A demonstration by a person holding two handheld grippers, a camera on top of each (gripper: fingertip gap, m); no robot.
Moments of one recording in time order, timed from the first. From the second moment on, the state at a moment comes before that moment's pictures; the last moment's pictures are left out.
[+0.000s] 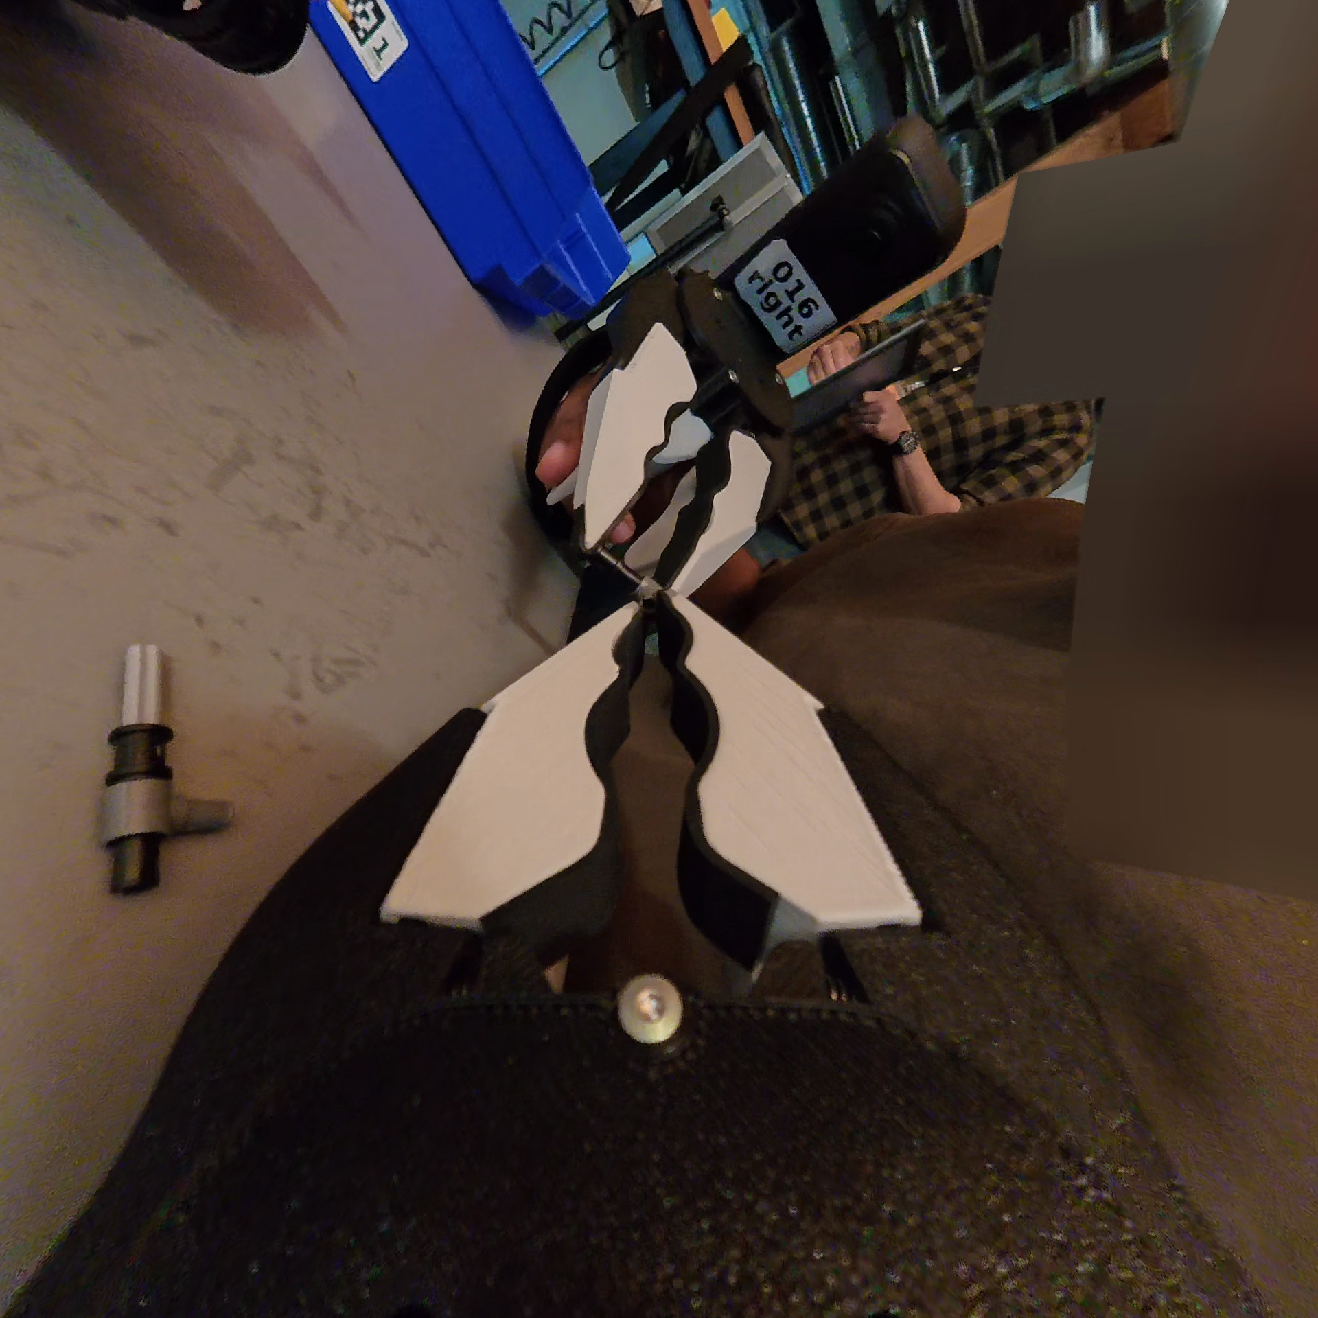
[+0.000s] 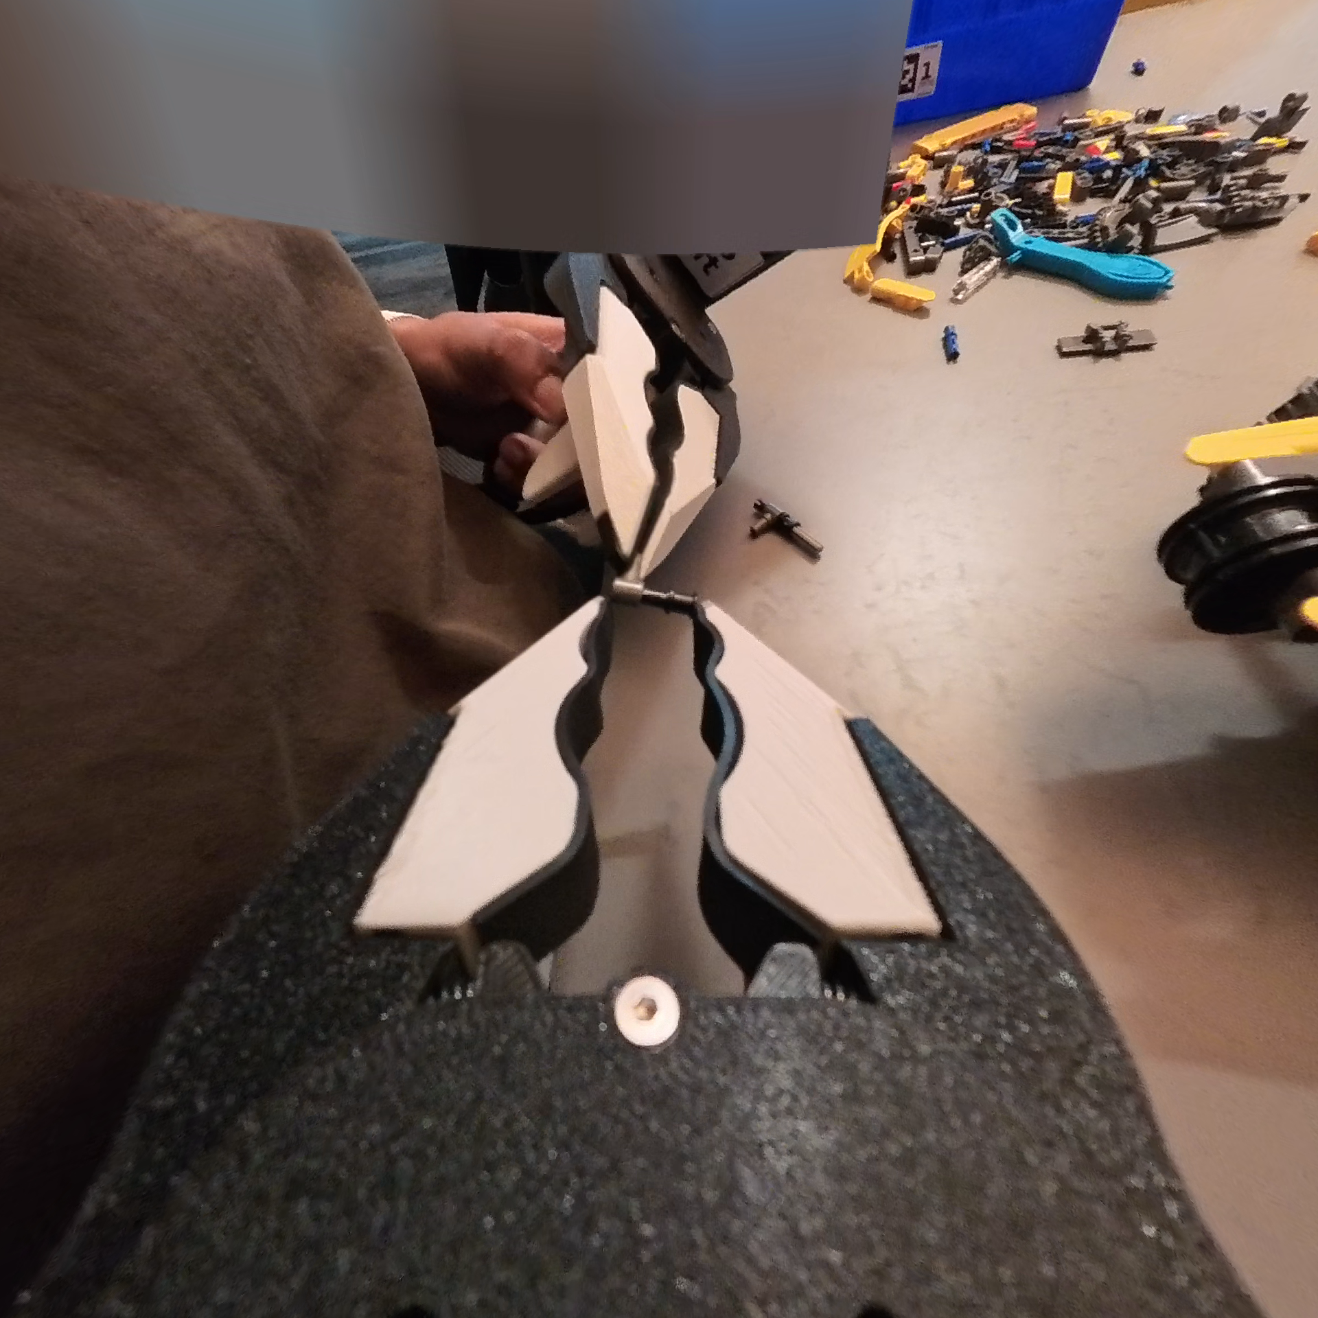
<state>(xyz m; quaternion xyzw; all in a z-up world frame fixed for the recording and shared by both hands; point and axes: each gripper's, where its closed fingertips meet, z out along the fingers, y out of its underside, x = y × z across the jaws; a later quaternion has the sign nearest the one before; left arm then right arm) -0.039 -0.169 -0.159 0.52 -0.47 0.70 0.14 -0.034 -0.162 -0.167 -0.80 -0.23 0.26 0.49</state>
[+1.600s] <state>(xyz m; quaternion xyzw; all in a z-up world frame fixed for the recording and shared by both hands) -0.046 -0.136 -0.181 0.58 -0.59 0.56 -0.08 -0.034 -0.177 -0.189 -0.85 -0.17 0.16 0.47</state>
